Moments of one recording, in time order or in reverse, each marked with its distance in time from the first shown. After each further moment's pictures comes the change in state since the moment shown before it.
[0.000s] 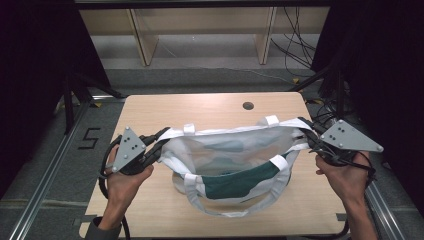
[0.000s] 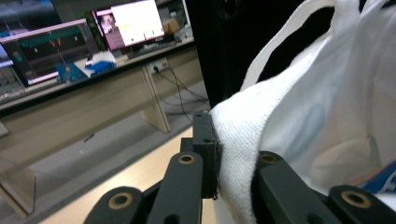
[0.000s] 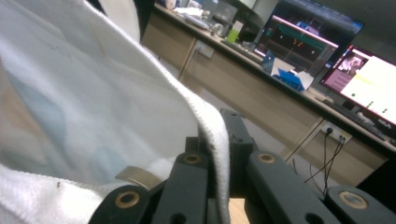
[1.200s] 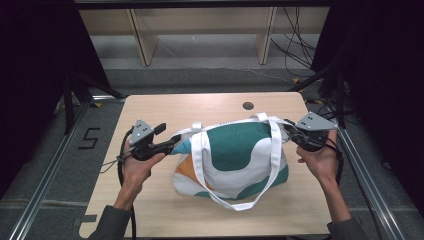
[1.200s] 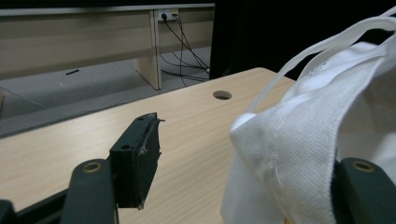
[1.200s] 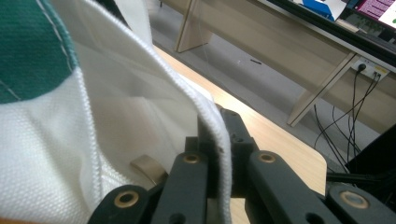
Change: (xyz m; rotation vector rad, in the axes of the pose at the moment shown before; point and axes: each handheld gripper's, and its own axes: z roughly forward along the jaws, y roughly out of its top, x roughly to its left) left arm 0.040 -0.046 0.057 0.097 0.024 -0.247; right arm -0.010 -0.056 0.084 0.217 0.040 0.090
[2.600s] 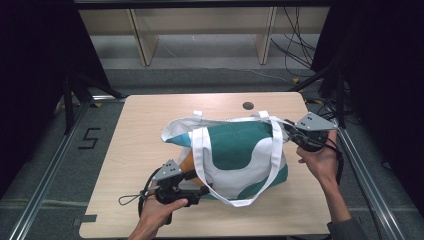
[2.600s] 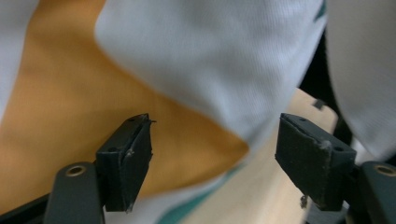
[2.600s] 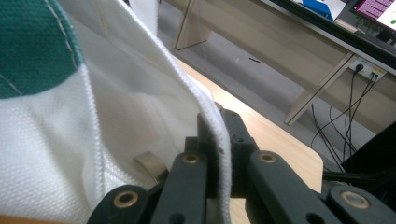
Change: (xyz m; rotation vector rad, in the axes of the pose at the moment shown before) left arm -0.105 -0.054 -0.012 0.196 -0.330 -0.152; right arm 0.000 0.000 -0.001 -0.006 -0.012 -0.015
